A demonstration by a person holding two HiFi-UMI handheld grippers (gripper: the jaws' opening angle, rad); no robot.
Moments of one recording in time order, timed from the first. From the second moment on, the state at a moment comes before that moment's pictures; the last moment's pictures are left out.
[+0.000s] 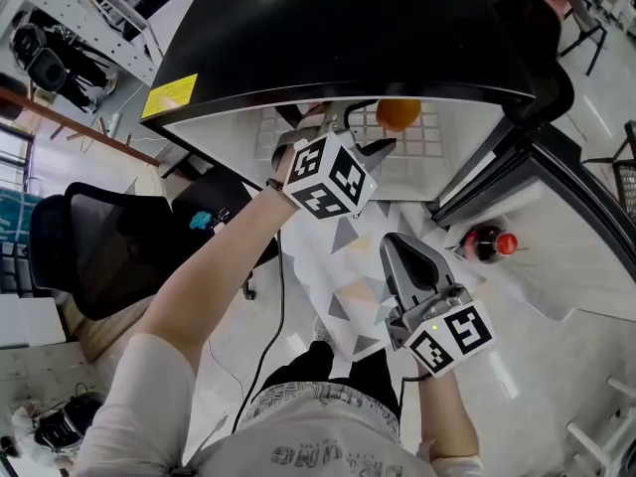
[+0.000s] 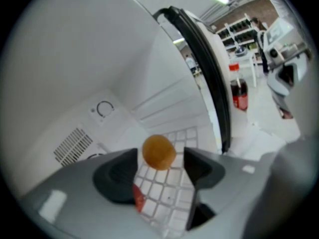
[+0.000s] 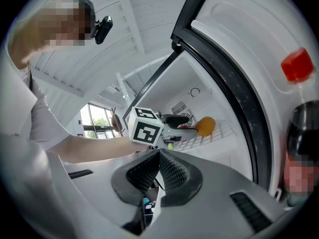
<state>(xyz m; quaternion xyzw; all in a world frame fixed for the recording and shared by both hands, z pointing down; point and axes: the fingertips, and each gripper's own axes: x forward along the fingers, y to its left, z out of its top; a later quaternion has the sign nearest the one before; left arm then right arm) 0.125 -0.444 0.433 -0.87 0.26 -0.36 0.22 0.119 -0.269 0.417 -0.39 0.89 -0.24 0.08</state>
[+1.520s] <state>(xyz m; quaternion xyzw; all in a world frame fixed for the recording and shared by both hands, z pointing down) -0.011 -0.300 0.342 -0.92 0.34 -0.15 0.12 0.060 -0.235 0.346 -0.44 0.89 -0.15 0.03</state>
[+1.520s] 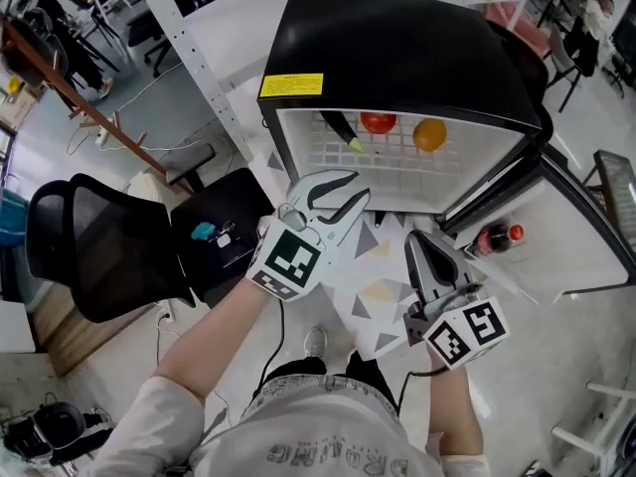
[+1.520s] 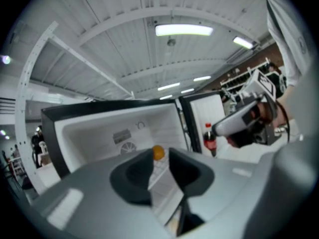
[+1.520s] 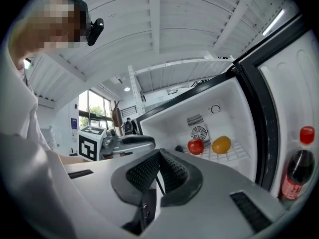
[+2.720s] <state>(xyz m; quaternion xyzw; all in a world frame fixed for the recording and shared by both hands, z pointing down) -0.072 -0.255 0.362 -0.93 0.36 -0.10 0.05 0.041 -0.229 0.344 -0.45 0.88 -0.14 0.01</state>
